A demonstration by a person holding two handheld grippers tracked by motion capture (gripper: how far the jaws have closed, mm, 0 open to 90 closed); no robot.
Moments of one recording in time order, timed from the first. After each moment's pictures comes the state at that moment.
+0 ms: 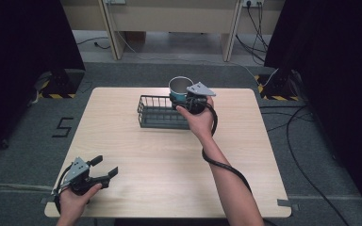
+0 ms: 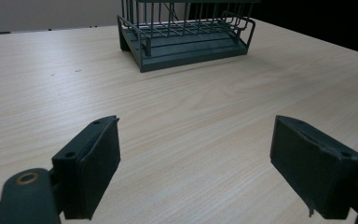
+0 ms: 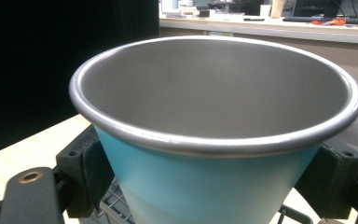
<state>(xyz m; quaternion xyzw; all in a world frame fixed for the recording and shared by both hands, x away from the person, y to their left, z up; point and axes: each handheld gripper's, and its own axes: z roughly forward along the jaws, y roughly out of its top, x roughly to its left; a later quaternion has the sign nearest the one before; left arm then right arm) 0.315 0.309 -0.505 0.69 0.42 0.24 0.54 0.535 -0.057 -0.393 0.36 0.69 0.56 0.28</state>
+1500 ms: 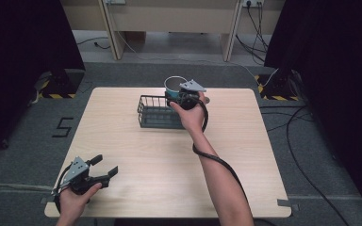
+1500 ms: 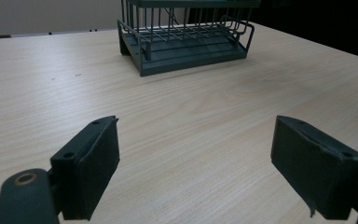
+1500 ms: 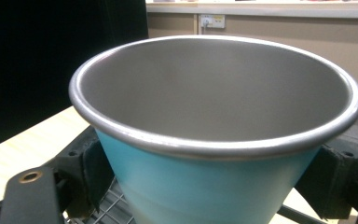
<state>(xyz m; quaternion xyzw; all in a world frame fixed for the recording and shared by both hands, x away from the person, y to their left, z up) 0.316 0.309 -0.504 0.69 0.41 0.24 0.54 0.566 -0.033 -0.412 0.40 0.69 0.54 0.27</state>
